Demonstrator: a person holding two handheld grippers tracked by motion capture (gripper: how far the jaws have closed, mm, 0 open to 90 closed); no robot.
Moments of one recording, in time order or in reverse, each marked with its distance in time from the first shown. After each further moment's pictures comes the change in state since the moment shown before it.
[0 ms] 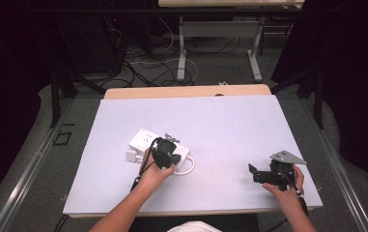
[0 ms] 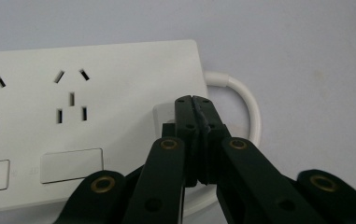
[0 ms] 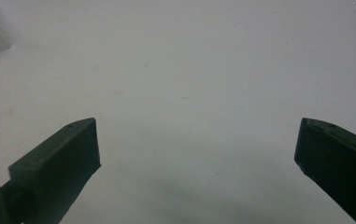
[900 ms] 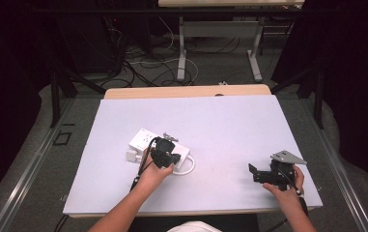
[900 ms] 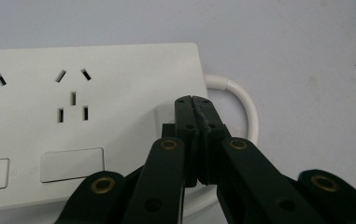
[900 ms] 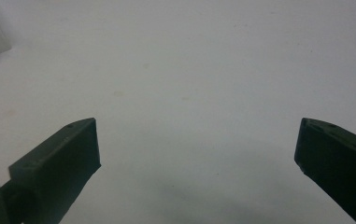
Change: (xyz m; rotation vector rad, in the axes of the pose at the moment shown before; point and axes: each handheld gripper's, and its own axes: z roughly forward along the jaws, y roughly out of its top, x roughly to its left) left arm 0.003 0.001 -0.002 -0.008 -0.016 -0.021; right arm 0.000 0.000 0.000 -0.007 -0.004 0.002
